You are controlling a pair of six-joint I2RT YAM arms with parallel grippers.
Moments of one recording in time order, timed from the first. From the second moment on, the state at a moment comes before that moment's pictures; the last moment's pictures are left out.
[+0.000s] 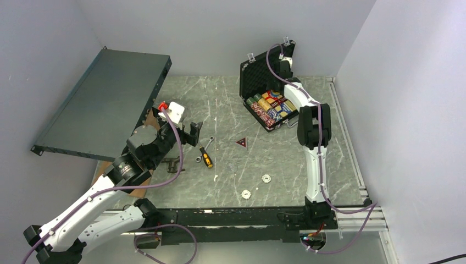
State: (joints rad) left arm -0.78 0.76 0.91 -0.19 -0.32 0.08; right arm 0.17 2.38 2.00 -0.31 0.24 0.26
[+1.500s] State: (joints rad) left arm -0.78 0.78 0.91 -0.19 -0.31 0.08; right arm 0.97 1.66 0.98 -0.29 0.14 0.43
